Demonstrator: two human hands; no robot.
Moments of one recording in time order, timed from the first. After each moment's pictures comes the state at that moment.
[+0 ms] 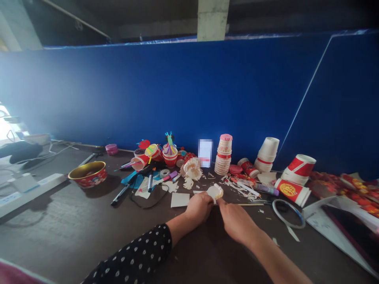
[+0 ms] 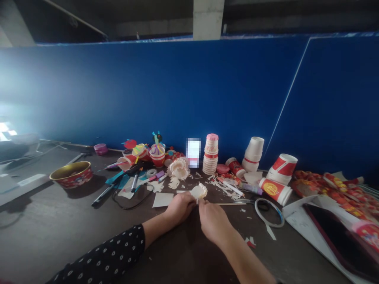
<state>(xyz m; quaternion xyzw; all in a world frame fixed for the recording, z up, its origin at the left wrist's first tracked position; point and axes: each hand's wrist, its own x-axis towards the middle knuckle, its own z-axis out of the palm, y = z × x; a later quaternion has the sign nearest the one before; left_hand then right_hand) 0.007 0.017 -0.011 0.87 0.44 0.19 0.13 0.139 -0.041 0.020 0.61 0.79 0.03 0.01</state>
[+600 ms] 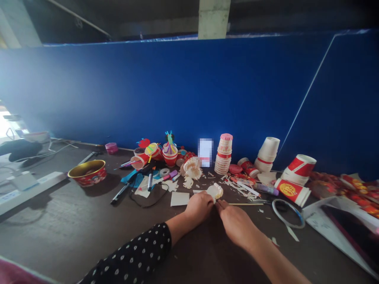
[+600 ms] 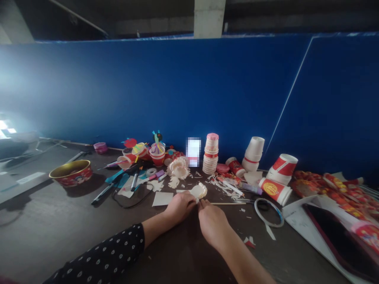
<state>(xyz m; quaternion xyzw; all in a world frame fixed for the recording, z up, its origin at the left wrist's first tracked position) 0.006 0.019 -0.016 0.87 0.43 0.21 0.11 0.135 -0.046 0.022 0.57 0.82 0.01 0.02</state>
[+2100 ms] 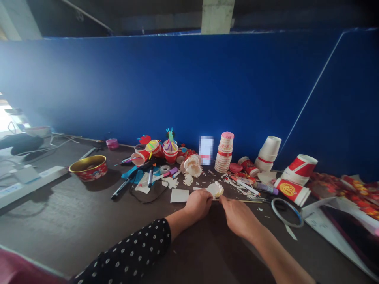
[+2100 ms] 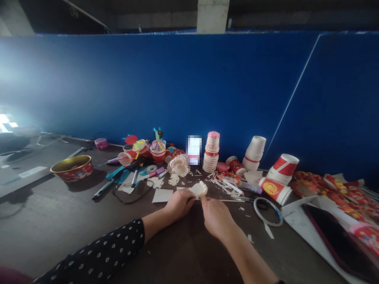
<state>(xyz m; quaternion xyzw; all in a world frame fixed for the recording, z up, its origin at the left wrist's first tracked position) 0.007 0.017 -0.012 0.86 0.44 0.22 0.13 0.149 -0.042 0.026 0.61 0.79 0.00 0.01</state>
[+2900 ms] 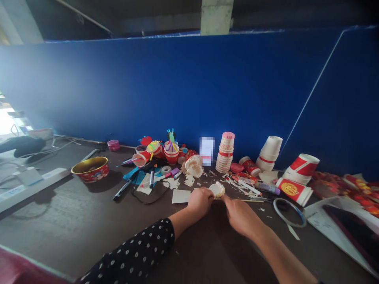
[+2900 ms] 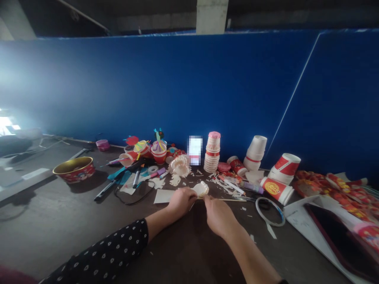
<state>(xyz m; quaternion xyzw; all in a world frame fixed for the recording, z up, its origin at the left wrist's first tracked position) 0.009 0.020 -0.003 0.84 0.49 0.18 0.13 0.154 -0.037 0.022 0.62 0.78 -0.03 -0.02</state>
